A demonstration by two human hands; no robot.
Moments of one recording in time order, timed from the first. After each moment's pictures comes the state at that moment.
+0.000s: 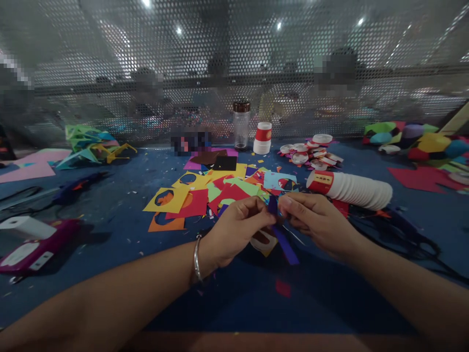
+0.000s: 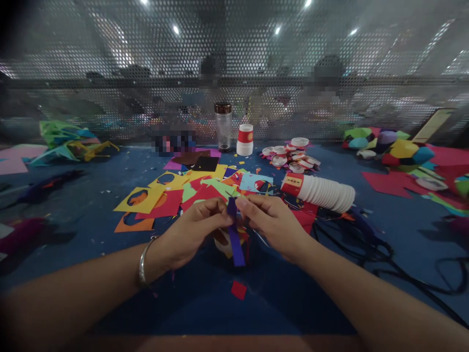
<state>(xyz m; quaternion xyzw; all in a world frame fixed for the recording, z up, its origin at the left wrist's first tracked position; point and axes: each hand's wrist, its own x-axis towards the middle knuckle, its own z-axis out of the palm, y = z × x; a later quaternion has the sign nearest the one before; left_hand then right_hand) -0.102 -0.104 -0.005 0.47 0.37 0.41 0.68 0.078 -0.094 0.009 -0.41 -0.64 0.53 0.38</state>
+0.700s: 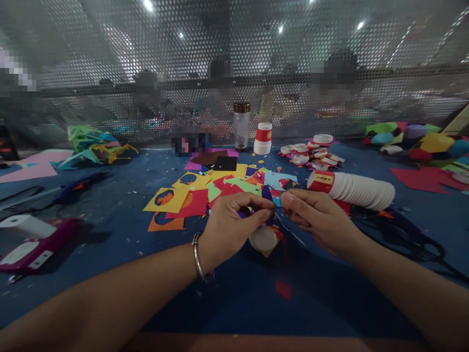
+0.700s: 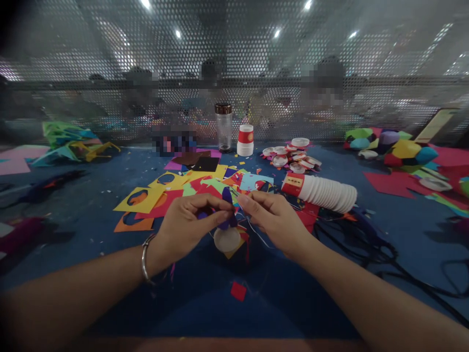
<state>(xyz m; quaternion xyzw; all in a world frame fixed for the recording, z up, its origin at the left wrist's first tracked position) -0.109 -0.100 -0.008 0.61 0.40 0.51 0.46 0.080 -0.090 0.004 -0.43 -0.63 0.51 0.40</state>
